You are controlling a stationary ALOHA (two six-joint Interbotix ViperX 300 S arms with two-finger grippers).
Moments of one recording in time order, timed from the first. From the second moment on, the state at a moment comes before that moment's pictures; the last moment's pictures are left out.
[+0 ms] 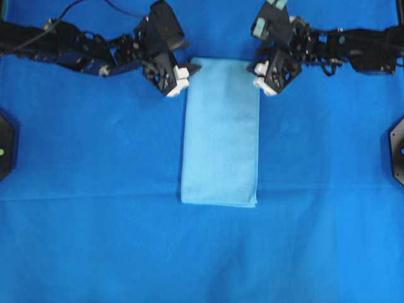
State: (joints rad) left arm 0.43 0.35 0.62 -0.03 -0.40 0.05; right arm -0.53 0.17 0.73 -0.44 -0.04 0.41
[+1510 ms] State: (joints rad) left arm 0.43 0.23 0.62 -0.02 -0.31 0.29; right arm -0.53 -0.01 0.77 -0.44 0.08 0.43
